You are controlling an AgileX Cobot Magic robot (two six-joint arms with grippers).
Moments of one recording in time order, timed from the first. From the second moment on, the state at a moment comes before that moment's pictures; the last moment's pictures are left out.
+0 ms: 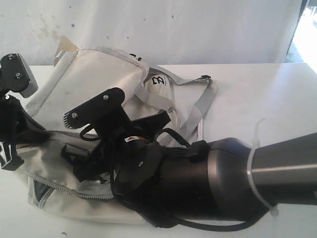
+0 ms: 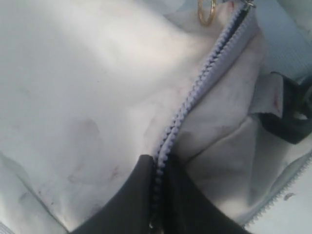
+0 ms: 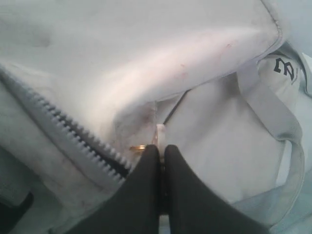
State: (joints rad) left arm -0.16 1.33 -0.82 -0.54 0.73 1.29; right arm 1.16 1.80 -1.01 1.48 -0.62 -1.37
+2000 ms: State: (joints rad) left arm -0.19 1.22 -0.82 -0.43 0.67 0.85; right arm 0.46 1.67 -1.14 0.84 1.02 -0.55
